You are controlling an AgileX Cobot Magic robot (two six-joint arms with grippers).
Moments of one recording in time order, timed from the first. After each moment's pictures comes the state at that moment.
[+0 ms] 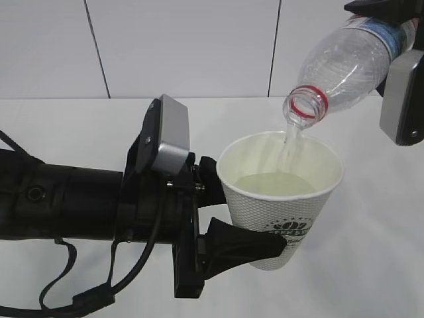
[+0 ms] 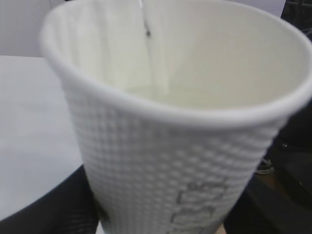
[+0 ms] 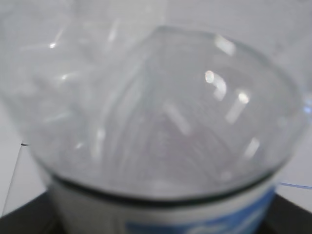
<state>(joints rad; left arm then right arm) -0.70 1.71 -0.72 1.04 -0.94 -0.64 0.06 1.28 -0.73 -0.98 -0.59 -0.88</state>
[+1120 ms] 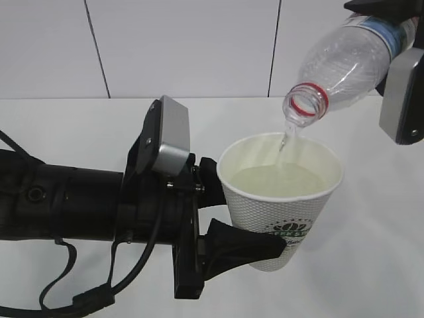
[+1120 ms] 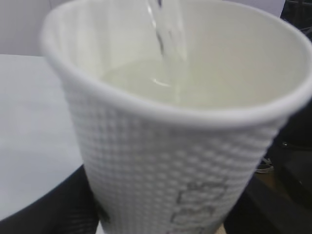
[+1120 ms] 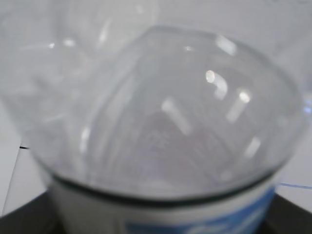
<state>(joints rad) -0.70 1.71 -0.72 1.04 -0.94 -0.64 0.06 1.28 -0.73 -0.98 -0.60 -0.87</state>
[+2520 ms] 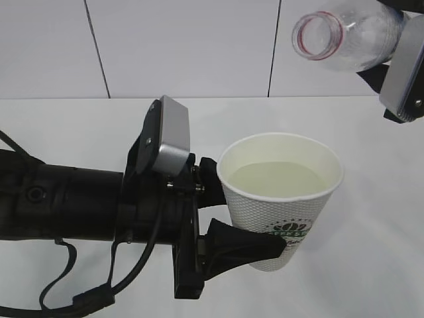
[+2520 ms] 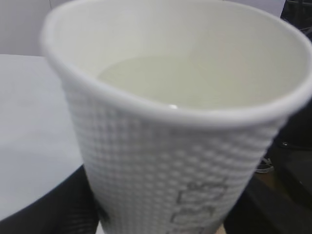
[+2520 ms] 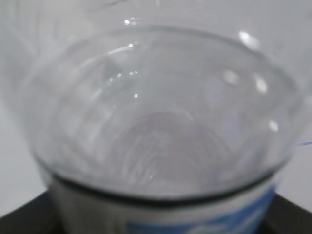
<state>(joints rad) -0.70 1.71 -0.72 1.04 -0.94 -0.64 0.06 1.28 -0.73 -0.97 -0.61 -0.54</state>
